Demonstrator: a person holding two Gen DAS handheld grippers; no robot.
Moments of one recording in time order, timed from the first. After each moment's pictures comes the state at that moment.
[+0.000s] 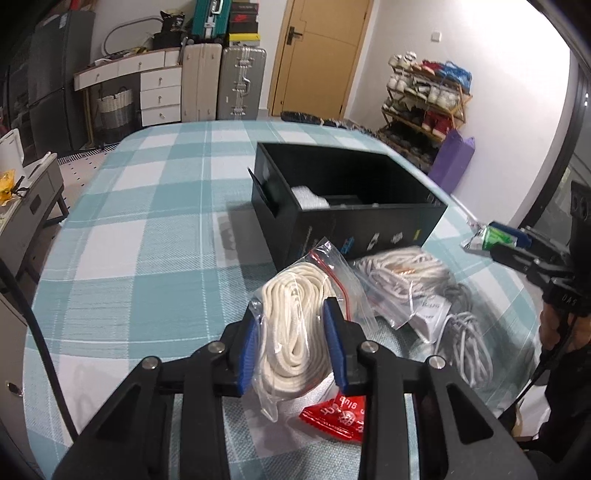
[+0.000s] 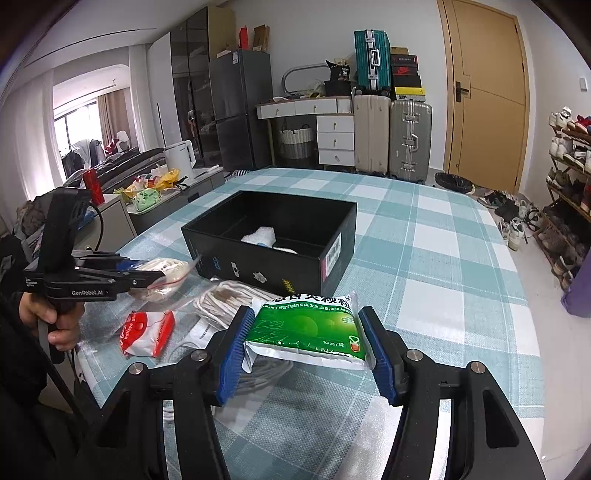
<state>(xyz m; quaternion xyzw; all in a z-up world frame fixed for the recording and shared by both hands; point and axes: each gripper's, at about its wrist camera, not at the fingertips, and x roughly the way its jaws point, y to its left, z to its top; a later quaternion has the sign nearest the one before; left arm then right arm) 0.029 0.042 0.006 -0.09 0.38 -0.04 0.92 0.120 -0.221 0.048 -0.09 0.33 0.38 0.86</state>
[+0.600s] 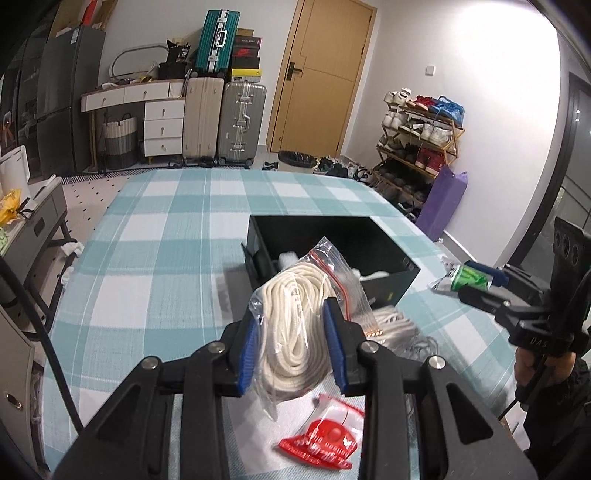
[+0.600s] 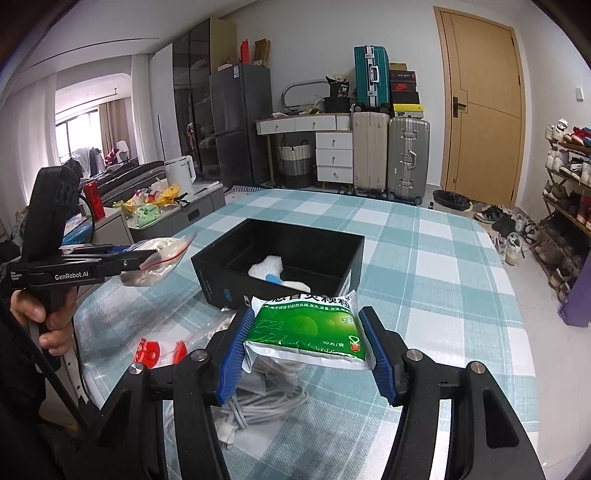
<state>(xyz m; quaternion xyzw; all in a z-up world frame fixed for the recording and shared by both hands) 0.033 0.040 0.053 -0.10 0.31 -0.04 0.94 0.115 -0.206 0.072 -0.08 0.31 0.37 0.87</state>
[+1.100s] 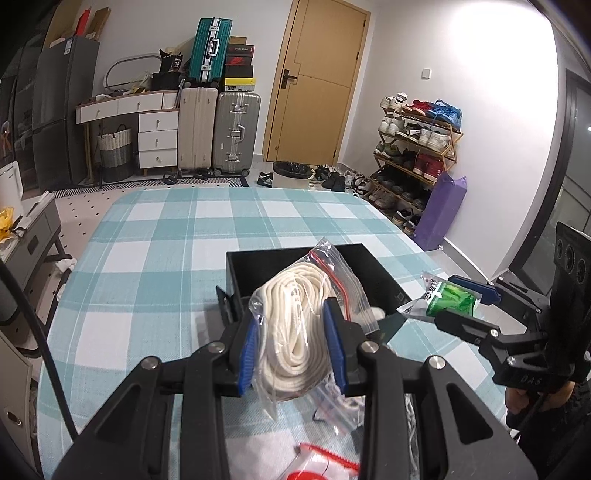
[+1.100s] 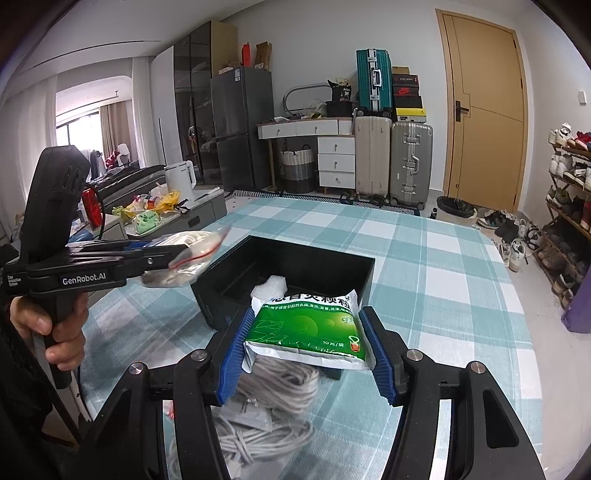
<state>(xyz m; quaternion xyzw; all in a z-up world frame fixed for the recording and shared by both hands) 0.074 0.023 0.065 -0.09 0.30 -0.04 0.95 0.134 -0.181 0.079 -0.08 0.30 0.38 0.87</state>
